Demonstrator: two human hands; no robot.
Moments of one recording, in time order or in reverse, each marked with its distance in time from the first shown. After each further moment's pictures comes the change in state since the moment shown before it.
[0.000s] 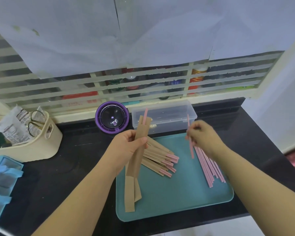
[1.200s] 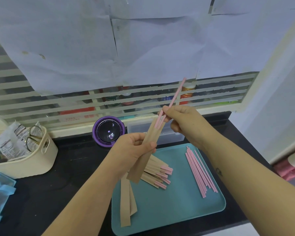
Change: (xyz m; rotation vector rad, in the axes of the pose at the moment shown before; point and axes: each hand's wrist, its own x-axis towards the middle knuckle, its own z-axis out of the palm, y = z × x) left_hand -0.022 0.048 0.007 0.011 -0.130 0.123; right_hand -0.049 -0.110 0.001 0.109 -0.150 -0.318
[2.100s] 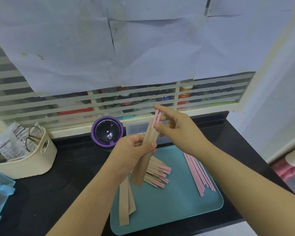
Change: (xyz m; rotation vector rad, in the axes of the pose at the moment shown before) left_hand -0.005 -0.001 0.012 -0.132 0.023 0.008; right_hand -0.020 0.007 0.011 -0.252 -0.032 -0.228
